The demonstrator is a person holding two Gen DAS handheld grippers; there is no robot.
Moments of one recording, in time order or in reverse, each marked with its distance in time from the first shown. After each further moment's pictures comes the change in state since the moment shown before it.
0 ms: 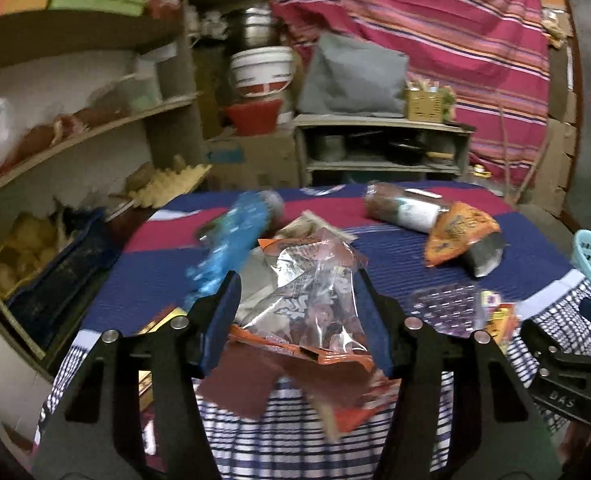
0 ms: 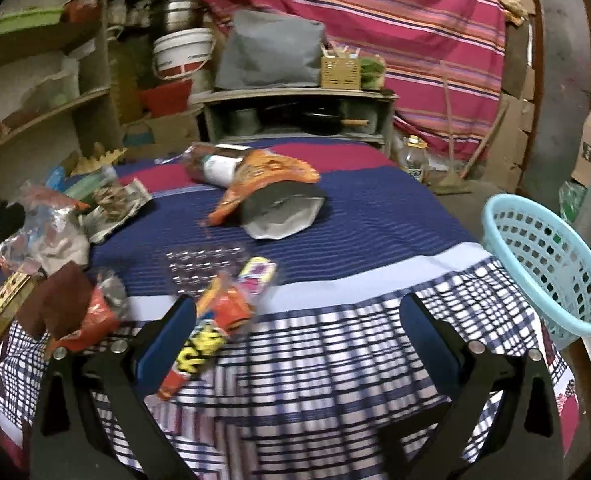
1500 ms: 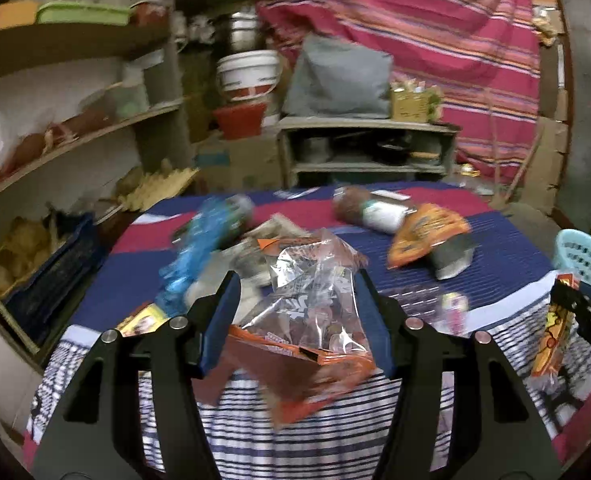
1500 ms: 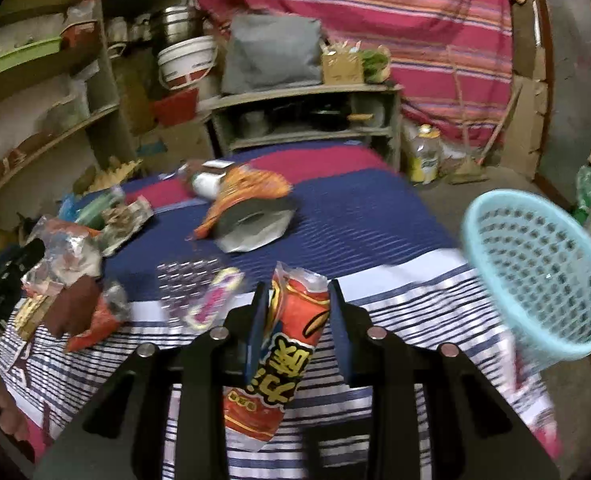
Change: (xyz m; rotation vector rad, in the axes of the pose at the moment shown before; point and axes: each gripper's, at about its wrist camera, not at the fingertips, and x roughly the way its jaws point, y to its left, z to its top) left arm -0.022 -0.056 0.001 0.040 -0.021 -0.049; right arm -0.021 -0.089 0.022 0.061 0.008 0.075
